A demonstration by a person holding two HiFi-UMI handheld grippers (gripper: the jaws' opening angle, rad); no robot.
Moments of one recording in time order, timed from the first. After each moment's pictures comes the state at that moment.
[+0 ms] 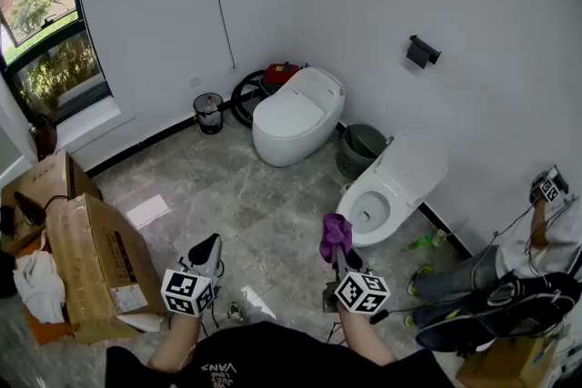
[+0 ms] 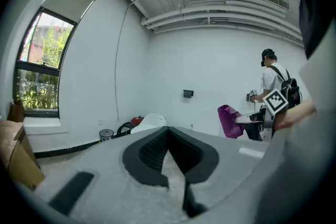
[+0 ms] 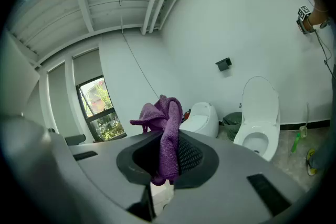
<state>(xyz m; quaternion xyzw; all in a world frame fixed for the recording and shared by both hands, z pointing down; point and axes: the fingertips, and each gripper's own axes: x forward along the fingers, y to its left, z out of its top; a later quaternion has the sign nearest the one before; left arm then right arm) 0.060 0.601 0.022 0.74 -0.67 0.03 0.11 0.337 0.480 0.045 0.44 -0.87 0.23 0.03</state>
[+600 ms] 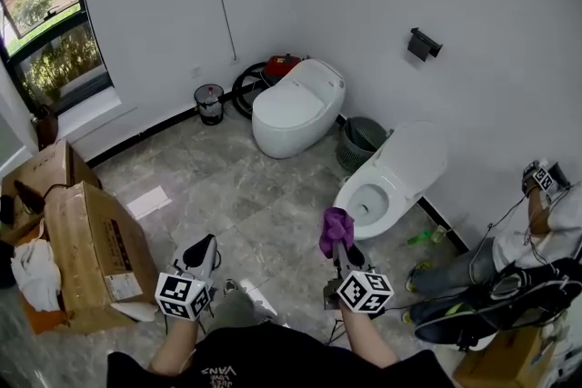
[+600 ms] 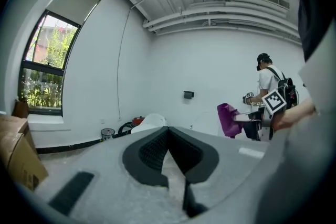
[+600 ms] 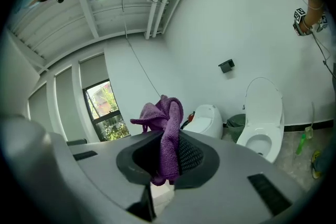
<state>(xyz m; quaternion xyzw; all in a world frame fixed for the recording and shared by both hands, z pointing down) 0.078 0.632 0.029 0.73 -0.68 0.01 0.10 0.354 0.498 0.042 0.42 -0.88 0.22 0.00</state>
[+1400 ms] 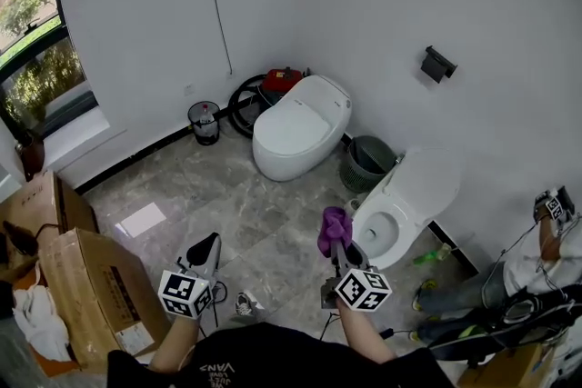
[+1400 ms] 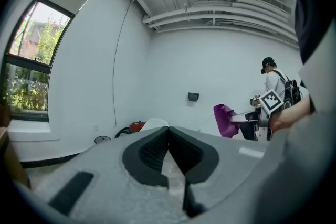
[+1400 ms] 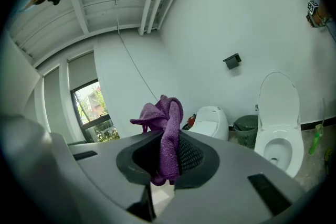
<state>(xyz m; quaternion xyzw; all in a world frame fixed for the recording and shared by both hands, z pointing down) -0.049 0.471 0.026 0.75 -0.65 0.01 0.09 0.221 0.352 0.040 0.45 -0.87 0.23 -0.01</state>
